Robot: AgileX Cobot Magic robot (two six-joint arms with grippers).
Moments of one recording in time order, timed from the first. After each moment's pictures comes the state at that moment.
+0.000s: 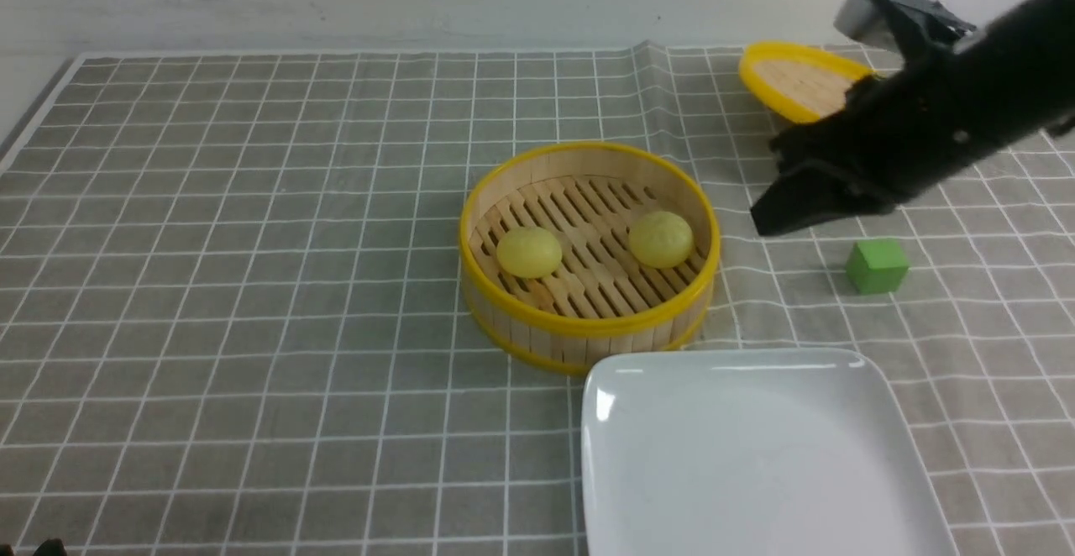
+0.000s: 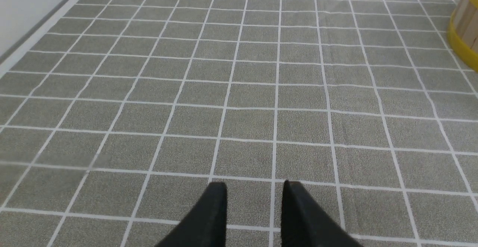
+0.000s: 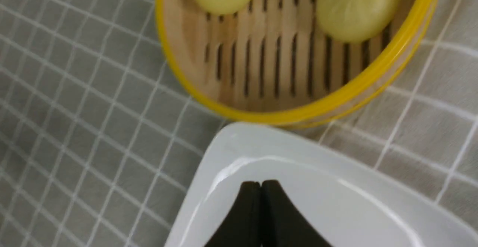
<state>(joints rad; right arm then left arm) 0.29 1.66 -1.42 0.54 0.95 -0.33 -0.01 -0.01 0.02 0.15 0.38 -0.15</state>
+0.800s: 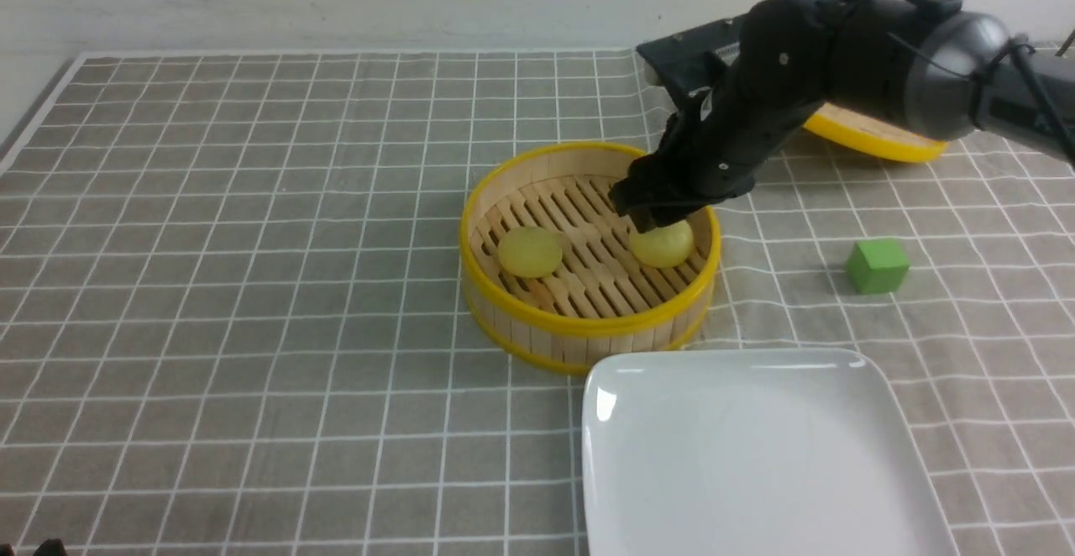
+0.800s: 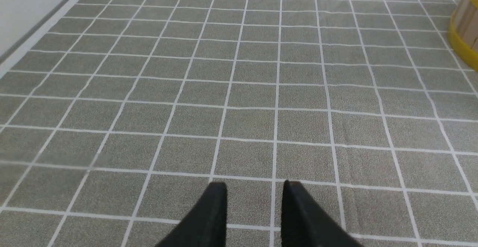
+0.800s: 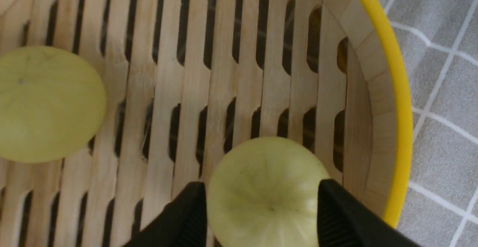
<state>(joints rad) 0.45 2.09 -1.75 0.09 0.76 -0.15 -0.01 -0.01 0.02 0.15 0.38 -0.15</state>
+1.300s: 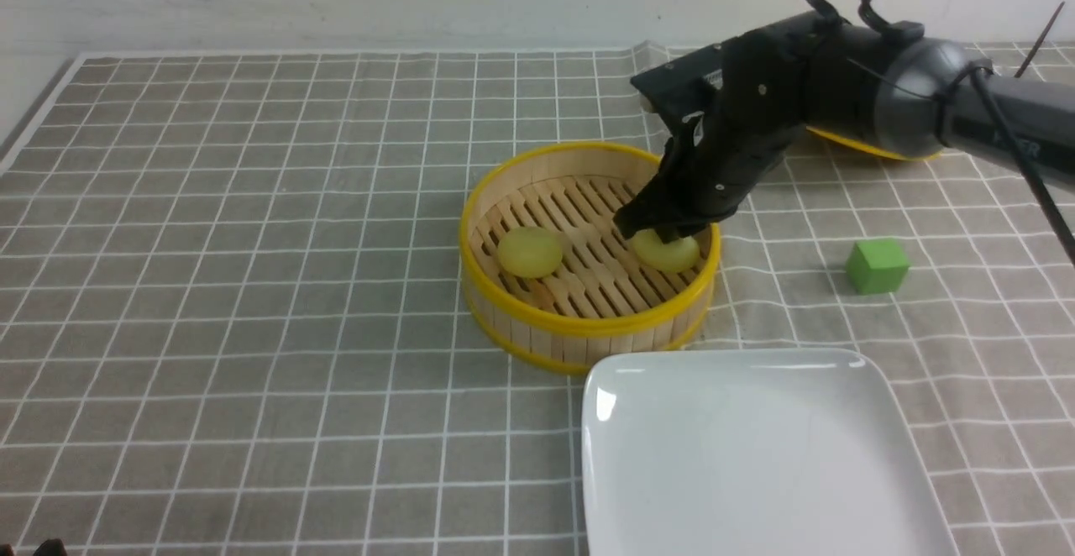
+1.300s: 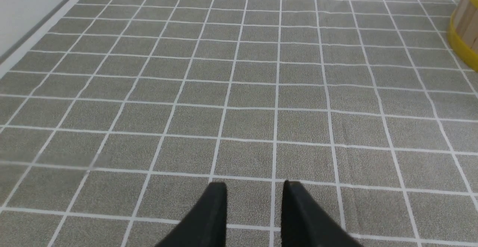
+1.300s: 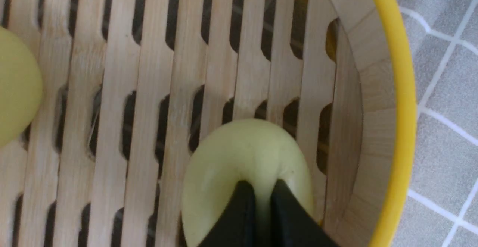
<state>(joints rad) 0.45 2.13 -1.76 0.04 0.77 -0.15 -0.01 -0.01 0.02 0.15 0.38 -0.15</state>
